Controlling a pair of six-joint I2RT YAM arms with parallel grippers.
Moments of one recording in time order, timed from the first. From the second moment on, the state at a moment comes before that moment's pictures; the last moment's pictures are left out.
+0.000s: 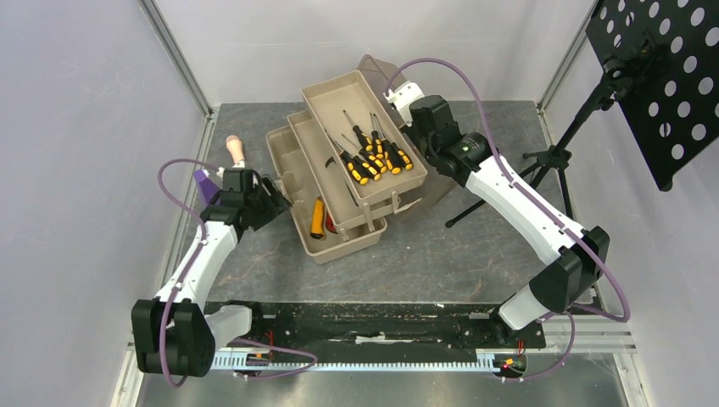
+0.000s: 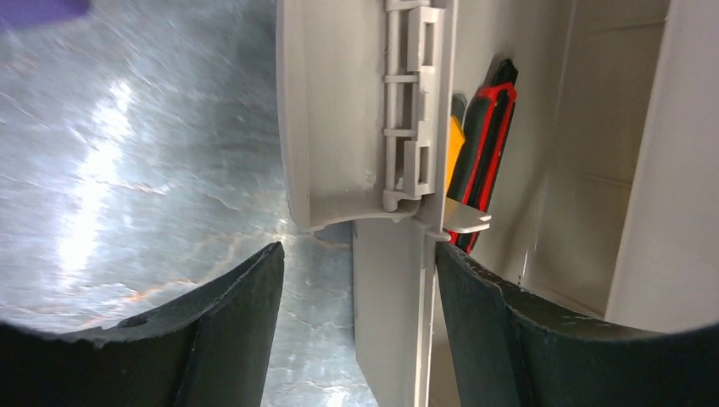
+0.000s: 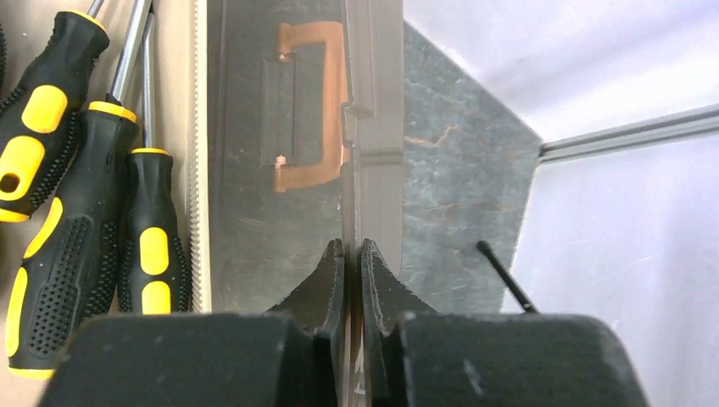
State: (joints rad) left arm -0.06 1.12 0.79 -0.51 0.03 -0.61; right arm 0.61 1.55 1.59 -0.60 0.47 -0.29
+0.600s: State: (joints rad) left arm -0.21 1.27 0.60 -0.03 0.32 -0.95; right arm 0.91 1.56 1.60 -0.43 0.84 -0.72
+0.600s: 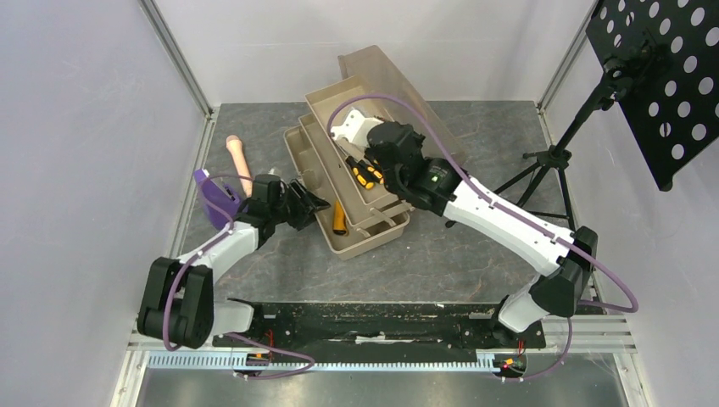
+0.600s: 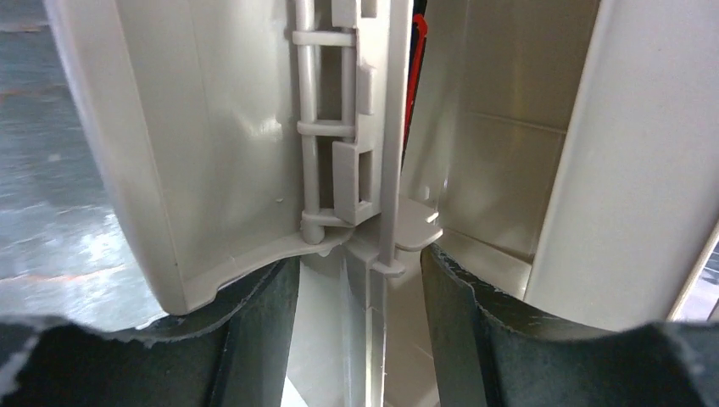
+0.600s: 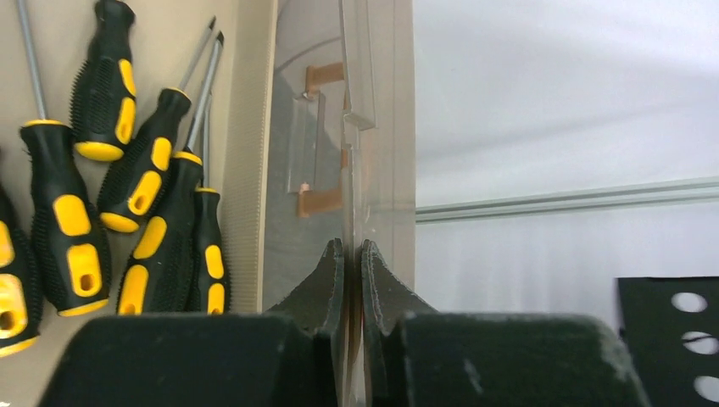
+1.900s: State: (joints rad) left arm -0.36 1.20 0.50 0.20 0.20 -1.11; right arm 1.28 1.64 1.44 -0.28 0.96 -0.76
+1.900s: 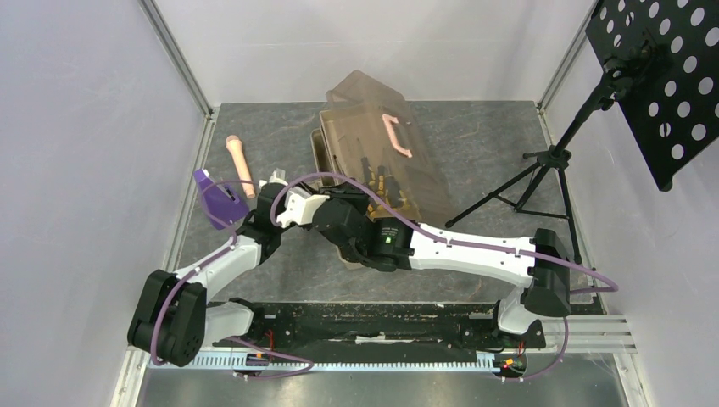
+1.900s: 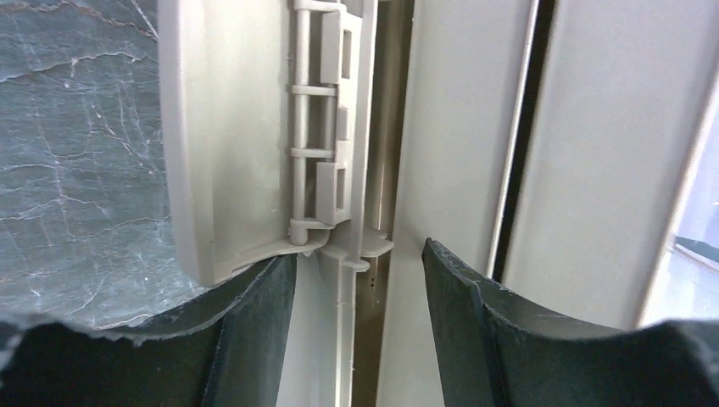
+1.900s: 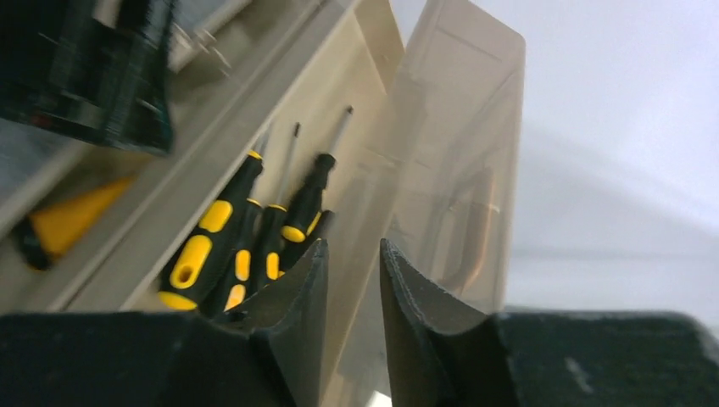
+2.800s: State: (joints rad) left arm -0.16 0.87 0.63 -0.30 0.02 -0.94; right arm 0.94 1.43 1.49 -0.33 0.31 -0.26
